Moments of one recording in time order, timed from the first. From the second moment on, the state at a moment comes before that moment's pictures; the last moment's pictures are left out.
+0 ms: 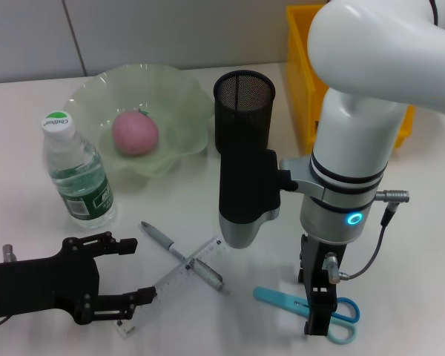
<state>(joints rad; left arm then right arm) -0.36 -2.06 0.94 0.69 1.93 1.59 -1.18 0.92 2.09 -1.84 -1.00 -2.46 -1.65 2.39</state>
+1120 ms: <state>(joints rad) -0.37 -2.06 0.94 0.69 1.93 1.58 -1.18 0.92 2.09 -1.84 -1.01 -2.47 -1.65 2.39</state>
